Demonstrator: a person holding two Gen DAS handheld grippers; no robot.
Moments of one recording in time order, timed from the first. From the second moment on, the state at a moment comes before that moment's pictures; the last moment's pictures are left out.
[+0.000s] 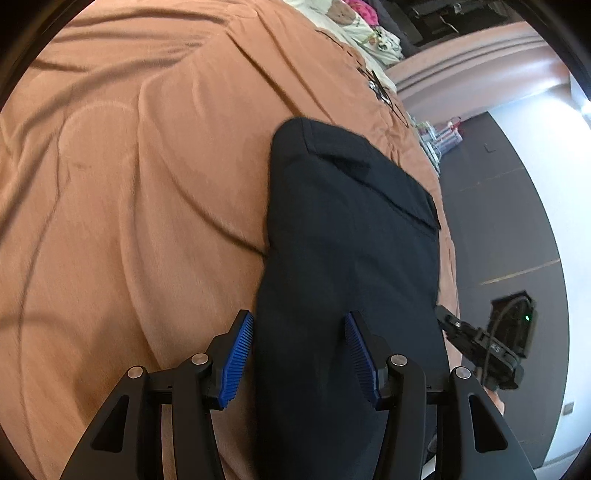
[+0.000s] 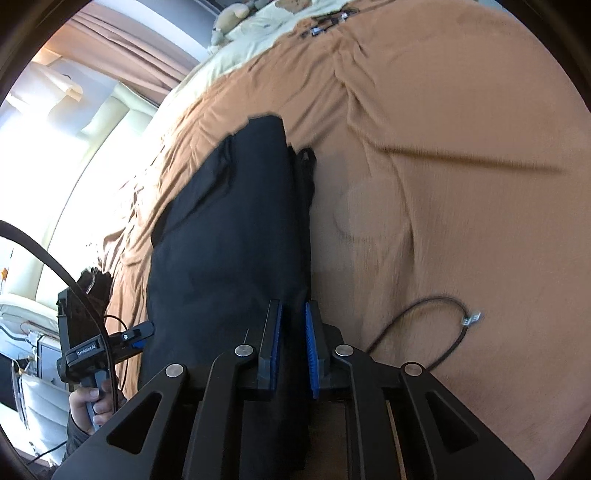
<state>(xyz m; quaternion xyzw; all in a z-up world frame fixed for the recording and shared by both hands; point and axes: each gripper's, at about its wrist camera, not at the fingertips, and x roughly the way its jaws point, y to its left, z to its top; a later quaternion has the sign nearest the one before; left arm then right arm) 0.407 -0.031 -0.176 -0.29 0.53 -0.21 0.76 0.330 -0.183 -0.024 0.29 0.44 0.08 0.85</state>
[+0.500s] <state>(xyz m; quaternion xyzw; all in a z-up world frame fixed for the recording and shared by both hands) 0.392 -0.024 -0.150 -0.29 0.54 -0.21 0.76 0.328 -0.187 -0.033 0.33 0.43 0.11 0.83</state>
